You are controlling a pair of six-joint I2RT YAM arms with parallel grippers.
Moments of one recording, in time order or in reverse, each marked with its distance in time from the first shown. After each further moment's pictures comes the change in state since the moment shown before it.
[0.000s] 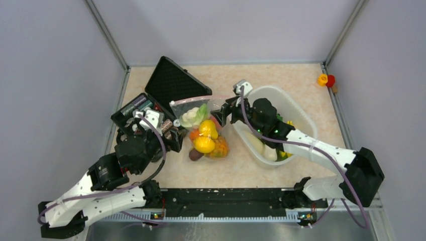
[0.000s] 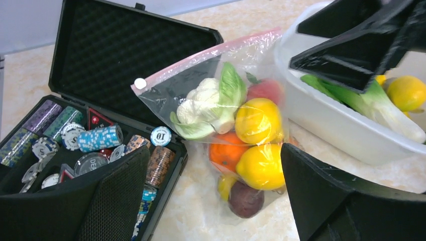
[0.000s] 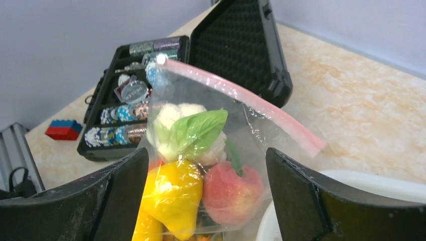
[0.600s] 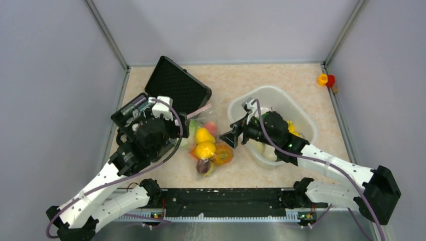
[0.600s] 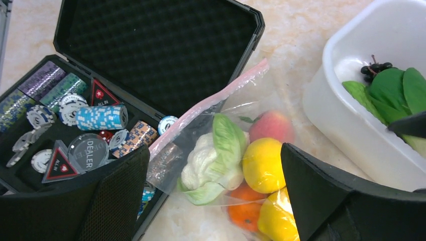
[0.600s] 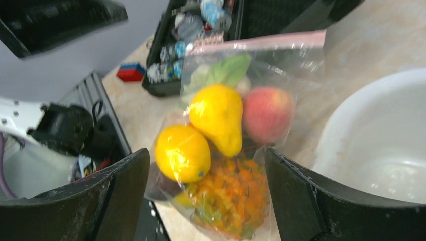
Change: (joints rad) left arm 0.261 0.189 -0.061 0.126 0.093 -0.077; right arm 0.000 -0.293 -0.248 -0.088 -0.156 0.203
